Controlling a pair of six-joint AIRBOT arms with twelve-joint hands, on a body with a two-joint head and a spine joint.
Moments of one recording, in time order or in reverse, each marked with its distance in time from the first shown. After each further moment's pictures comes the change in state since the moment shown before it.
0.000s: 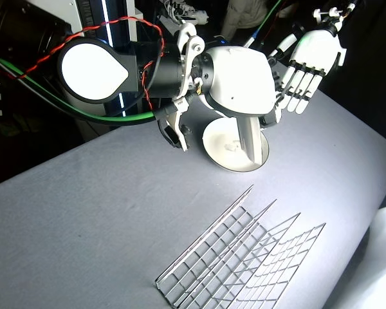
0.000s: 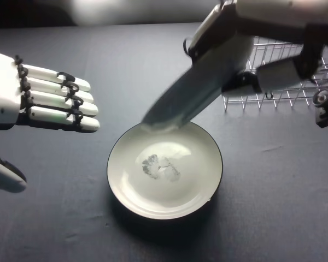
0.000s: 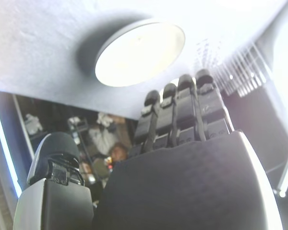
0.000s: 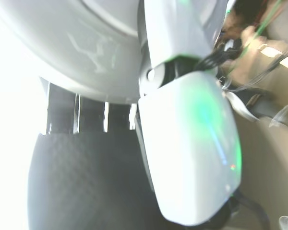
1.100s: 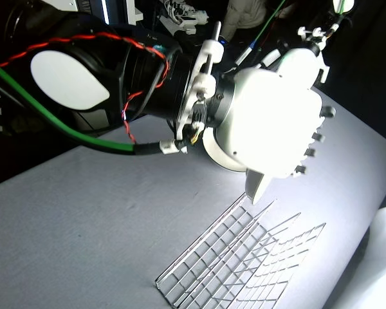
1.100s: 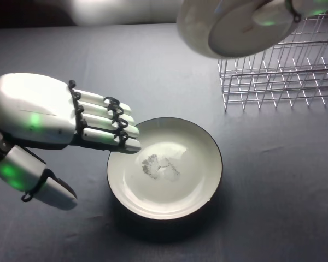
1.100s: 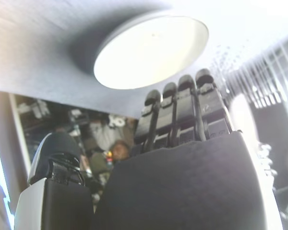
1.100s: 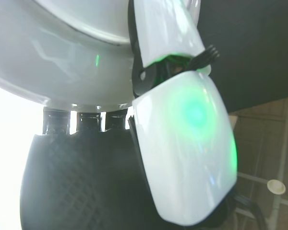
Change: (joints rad) left arm 0.049 -0.108 -0.062 -0.003 0.116 -0.038; right arm 0.120 0.005 0.157 0.410 -0.194 0.003
